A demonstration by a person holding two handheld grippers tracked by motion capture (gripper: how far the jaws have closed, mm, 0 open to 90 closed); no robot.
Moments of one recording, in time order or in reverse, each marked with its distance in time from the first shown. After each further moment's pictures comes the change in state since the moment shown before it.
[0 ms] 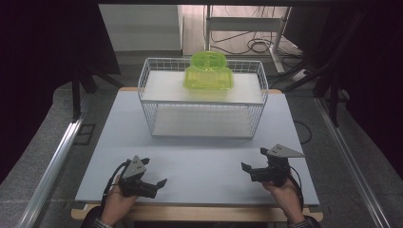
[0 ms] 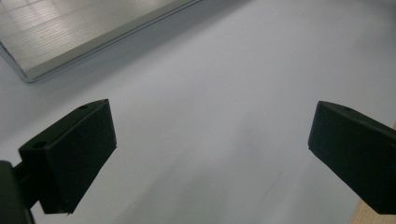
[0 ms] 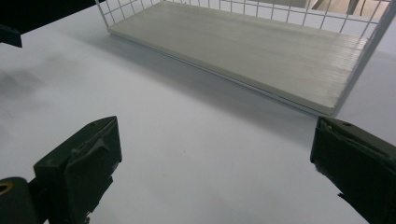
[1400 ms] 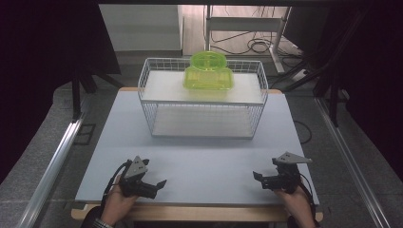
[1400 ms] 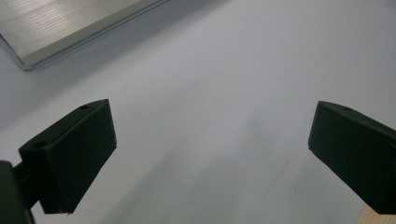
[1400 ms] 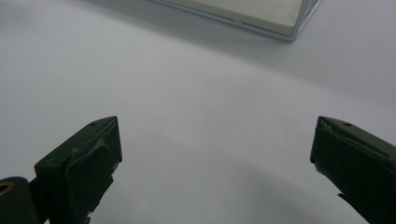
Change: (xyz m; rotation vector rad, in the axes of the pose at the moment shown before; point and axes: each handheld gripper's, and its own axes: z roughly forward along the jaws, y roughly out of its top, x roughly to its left) left arm 0.001 -0.002 0.003 0.048 0.007 0.008; right arm -0.023 -0.032 -0.015 0.150 -0.062 0.036
